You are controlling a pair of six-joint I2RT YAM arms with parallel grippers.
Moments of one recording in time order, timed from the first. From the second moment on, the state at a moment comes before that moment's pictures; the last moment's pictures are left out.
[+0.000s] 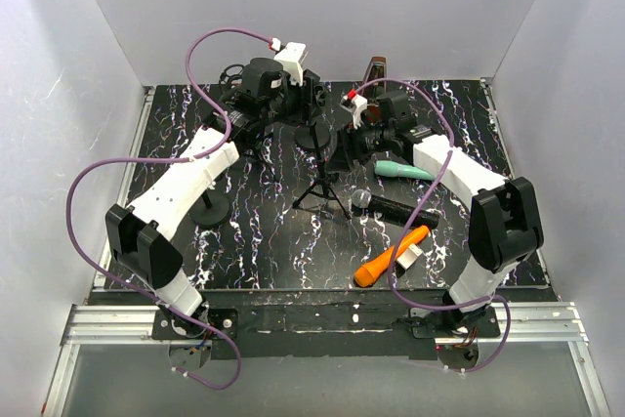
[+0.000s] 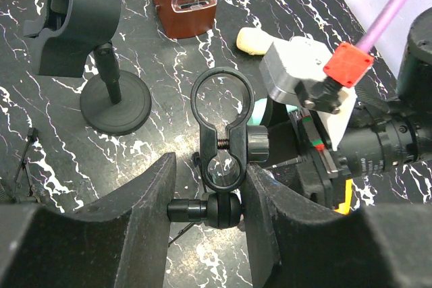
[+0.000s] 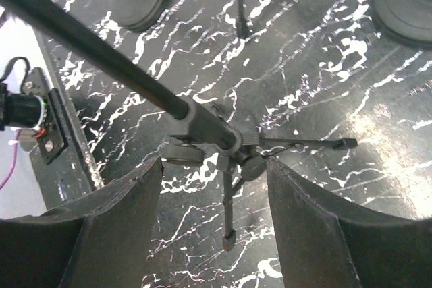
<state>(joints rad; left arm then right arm) -0.58 1.63 1.67 -0.45 0.10 -0.24 0.44 1.69 1.31 -0.33 -0.78 0.03</state>
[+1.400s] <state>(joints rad) -0.58 1.63 1.66 -0.43 0.09 -0.23 0.46 1.73 1.24 -0.34 -0.65 0.08</state>
